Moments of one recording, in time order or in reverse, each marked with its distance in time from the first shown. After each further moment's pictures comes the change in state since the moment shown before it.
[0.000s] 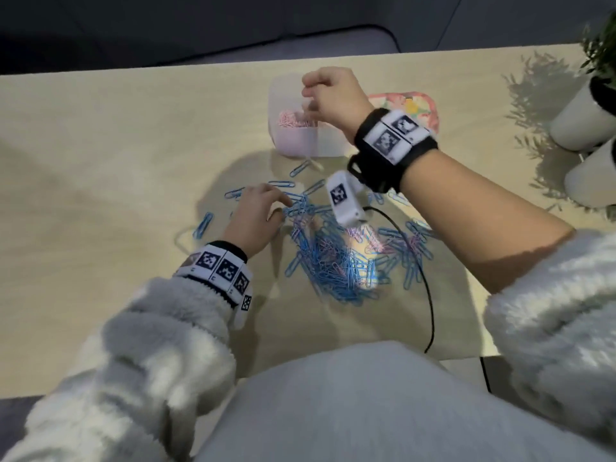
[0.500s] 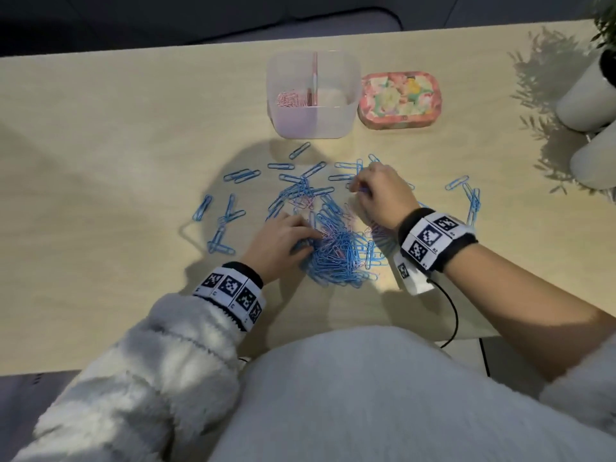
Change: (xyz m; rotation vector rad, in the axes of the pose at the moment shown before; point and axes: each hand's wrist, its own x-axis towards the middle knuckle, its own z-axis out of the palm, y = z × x) left_hand -0.045 0.016 0.038 0.130 -0.220 0.248; right_hand -0.098 0.125 -0.048 -0.817 -0.137 -0.161
